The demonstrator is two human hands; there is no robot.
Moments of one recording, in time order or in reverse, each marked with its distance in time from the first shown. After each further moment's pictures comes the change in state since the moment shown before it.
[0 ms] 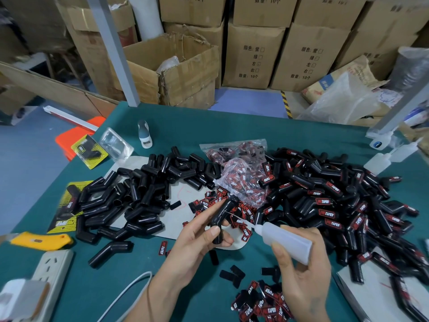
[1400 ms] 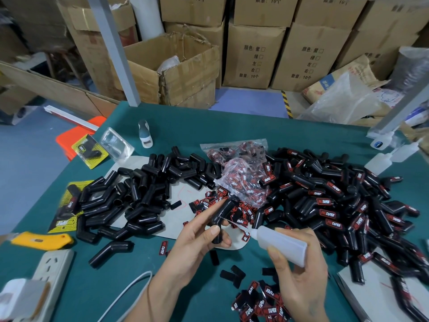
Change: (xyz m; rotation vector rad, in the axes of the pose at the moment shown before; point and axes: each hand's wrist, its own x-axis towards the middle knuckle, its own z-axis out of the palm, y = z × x) left_hand 0.001 0.002 0.000 -0.001 0.004 -0.001; right_hand -0.001 -0.004 0.001 -0.012 -0.053 -0.006
